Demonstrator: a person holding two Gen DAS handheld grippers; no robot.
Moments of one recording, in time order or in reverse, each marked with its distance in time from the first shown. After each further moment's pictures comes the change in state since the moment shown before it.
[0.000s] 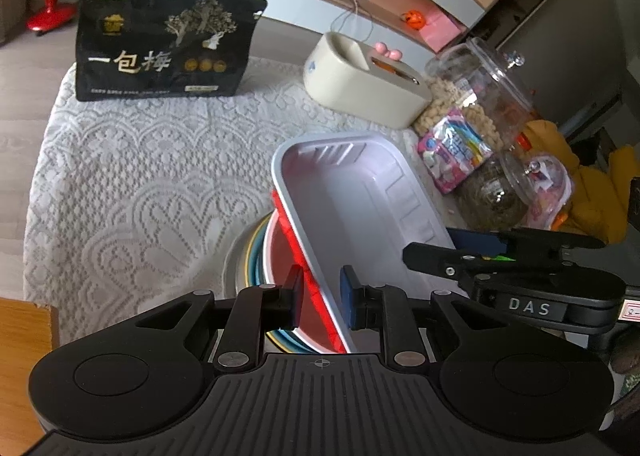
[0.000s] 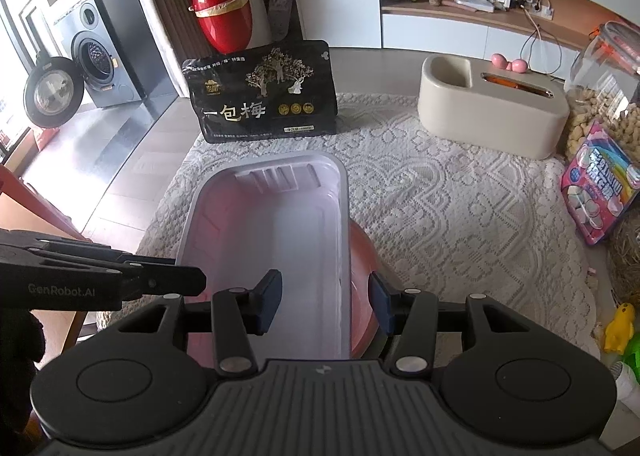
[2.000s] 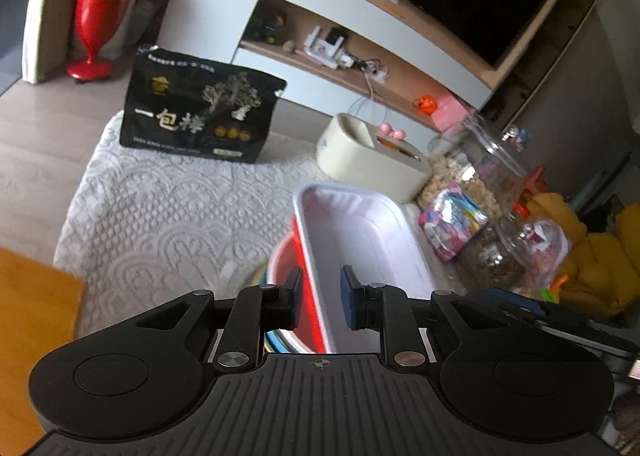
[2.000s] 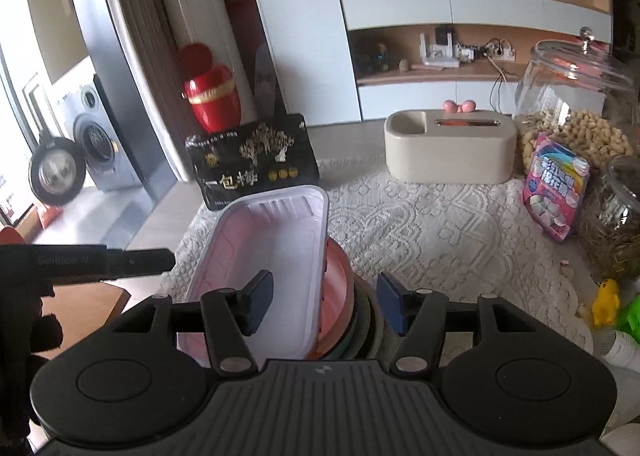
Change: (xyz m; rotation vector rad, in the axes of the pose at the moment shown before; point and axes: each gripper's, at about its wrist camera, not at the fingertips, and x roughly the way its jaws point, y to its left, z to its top) left arm -0.048 -0.018 -0.045 -0.056 -0.288 0.046; right arm -0.067 -0.025 -0.066 0.098 -0.293 0.000
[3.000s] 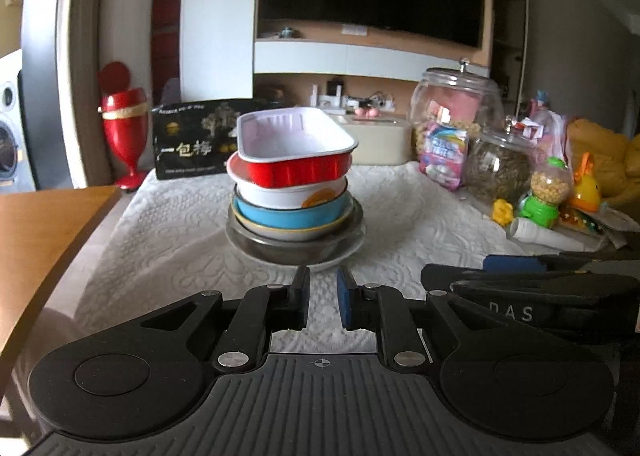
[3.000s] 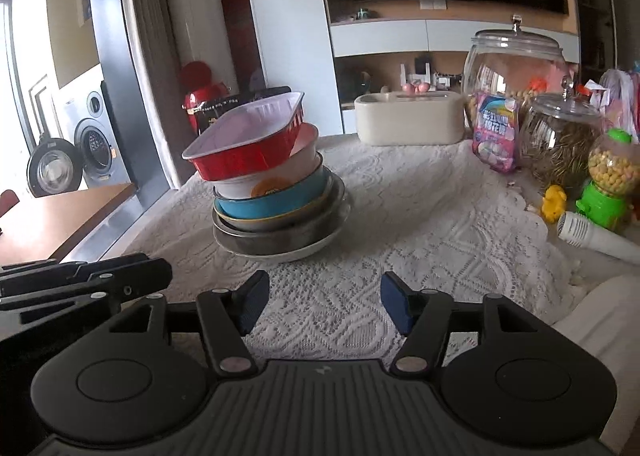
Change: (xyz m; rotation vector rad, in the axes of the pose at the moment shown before) left arm -0.054 -0.108 -0.232 0.352 -0.251 0.260; right arm -0.071 -0.013 -0.189 -0.020 -0.133 -0.042
